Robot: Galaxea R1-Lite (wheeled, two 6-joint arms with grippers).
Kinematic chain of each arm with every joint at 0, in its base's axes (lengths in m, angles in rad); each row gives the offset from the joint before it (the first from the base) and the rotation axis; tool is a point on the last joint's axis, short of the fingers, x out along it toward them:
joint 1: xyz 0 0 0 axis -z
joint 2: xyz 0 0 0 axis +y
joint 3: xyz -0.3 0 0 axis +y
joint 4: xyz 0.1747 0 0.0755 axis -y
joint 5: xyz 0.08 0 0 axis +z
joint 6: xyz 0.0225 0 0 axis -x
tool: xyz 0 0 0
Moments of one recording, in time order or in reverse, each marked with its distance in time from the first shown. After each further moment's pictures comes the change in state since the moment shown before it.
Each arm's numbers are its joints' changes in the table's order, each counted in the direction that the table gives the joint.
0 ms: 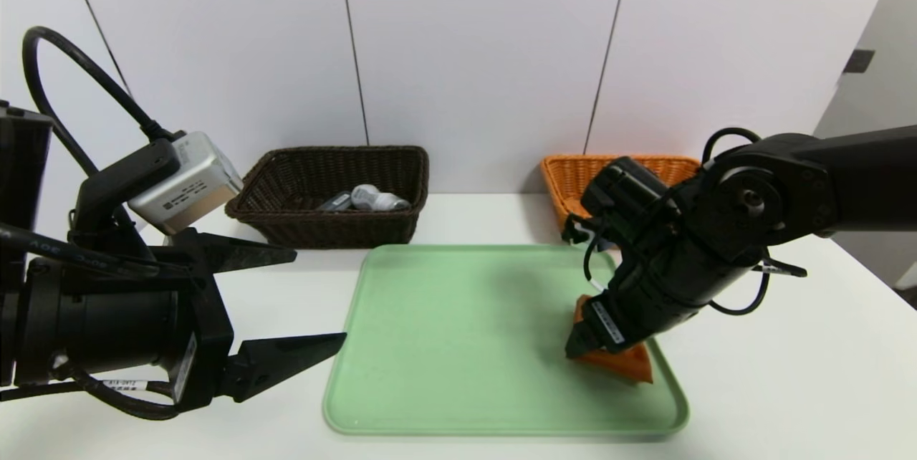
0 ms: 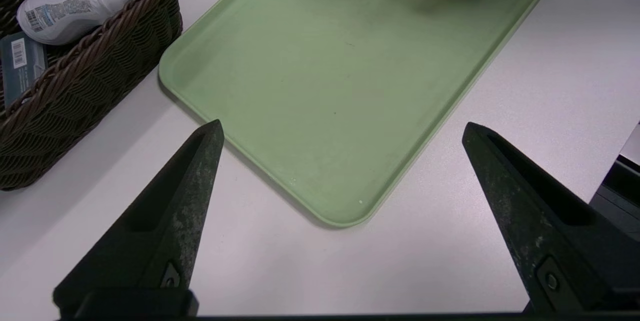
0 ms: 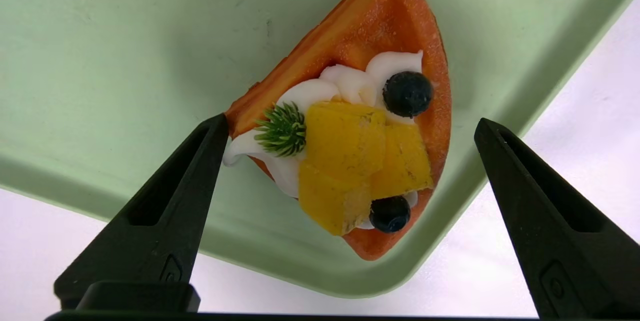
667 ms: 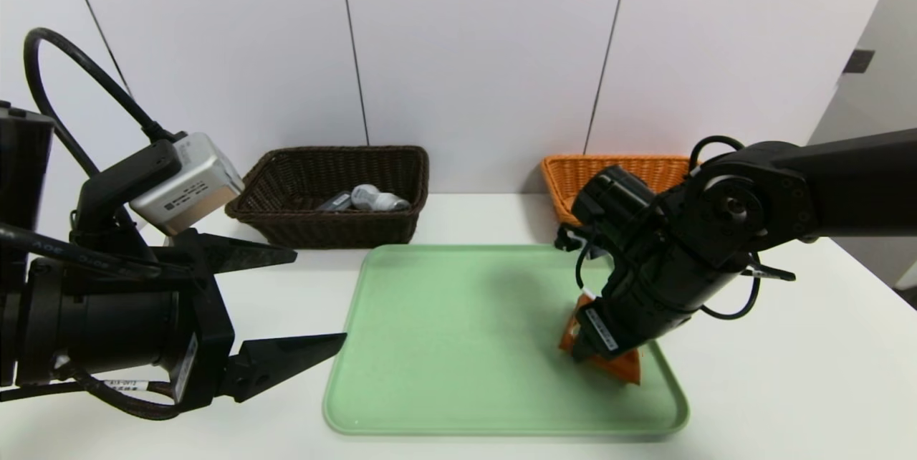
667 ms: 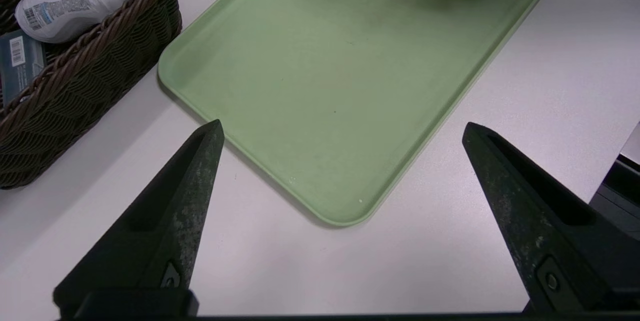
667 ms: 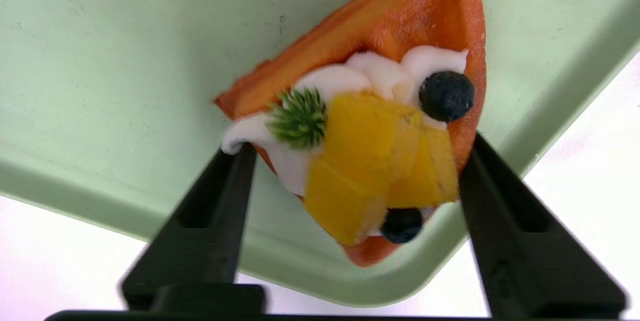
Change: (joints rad) left arm 0.000 0.002 0.001 0.001 0.001 0.001; right arm -0.014 0.022 0.001 0.000 0.001 -0.001
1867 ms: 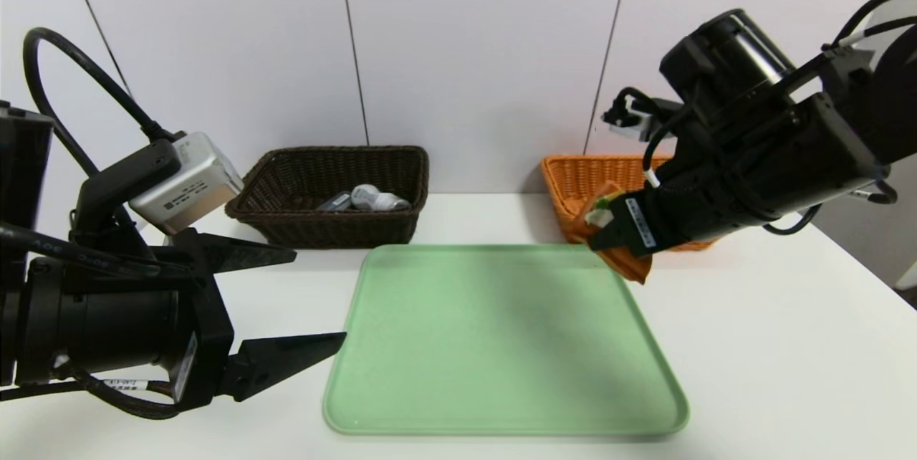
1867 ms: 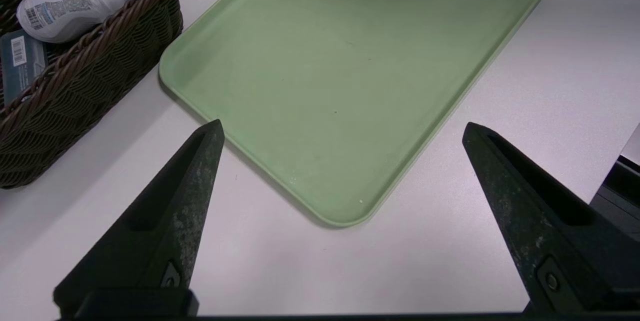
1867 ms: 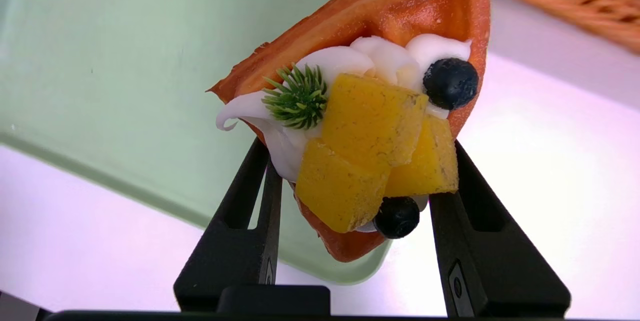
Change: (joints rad) left arm -0.001 -0.001 0.000 0.000 -0.001 0.001; right arm 0.034 -0.192 -0.227 -0.024 -0.043 -0.006
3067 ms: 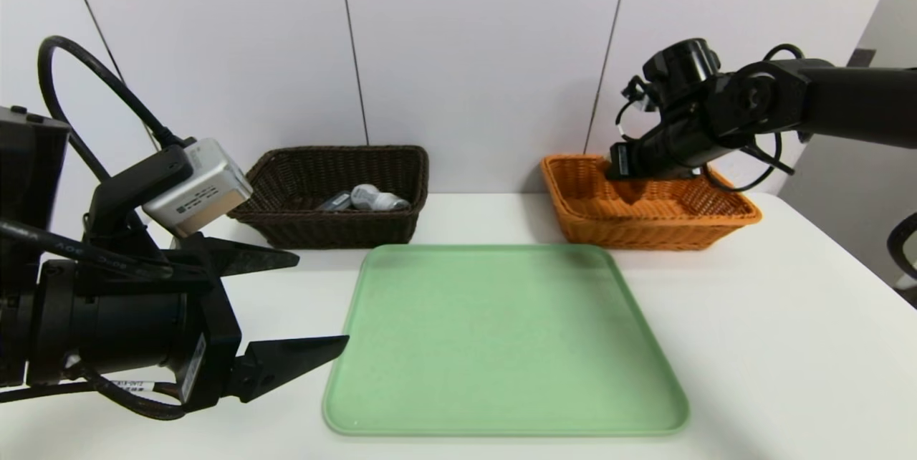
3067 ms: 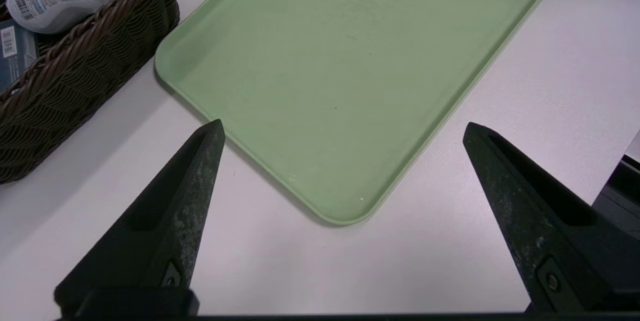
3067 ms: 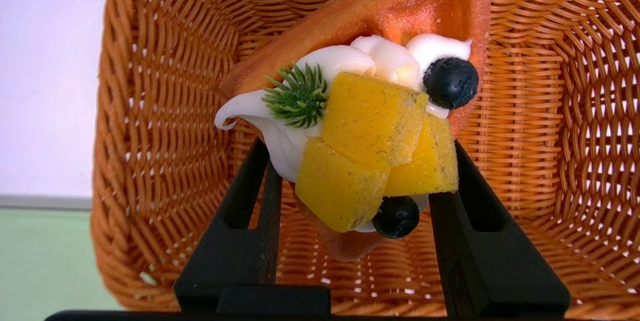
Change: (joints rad) left arm -0.004 0.014 0.005 0.000 0.000 0.004; right arm 0.307 0.420 -0.354 0.203 -0.071 0.004
